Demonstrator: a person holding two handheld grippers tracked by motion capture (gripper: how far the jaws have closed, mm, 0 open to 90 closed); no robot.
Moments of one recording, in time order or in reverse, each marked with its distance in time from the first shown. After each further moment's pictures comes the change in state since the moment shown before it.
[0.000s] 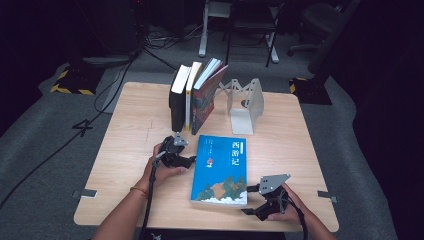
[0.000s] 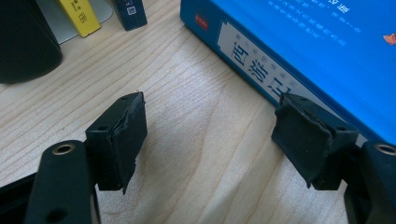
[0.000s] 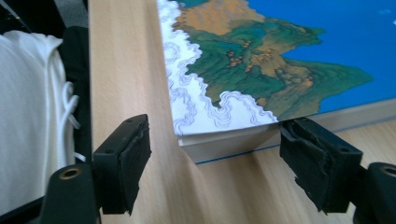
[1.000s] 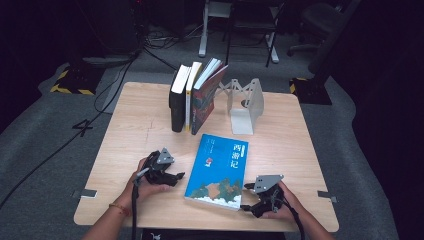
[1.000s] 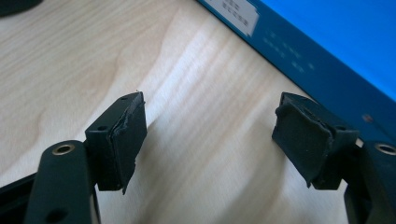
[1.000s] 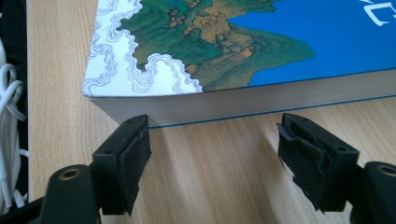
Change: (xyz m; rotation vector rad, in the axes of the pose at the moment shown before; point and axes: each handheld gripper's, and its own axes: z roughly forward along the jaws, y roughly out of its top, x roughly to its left) left arm -0.013 -0.052 -0.051 0.008 -0.066 0.075; right arm -0.009 -0.005 0.014 0.064 -0.110 -0.011
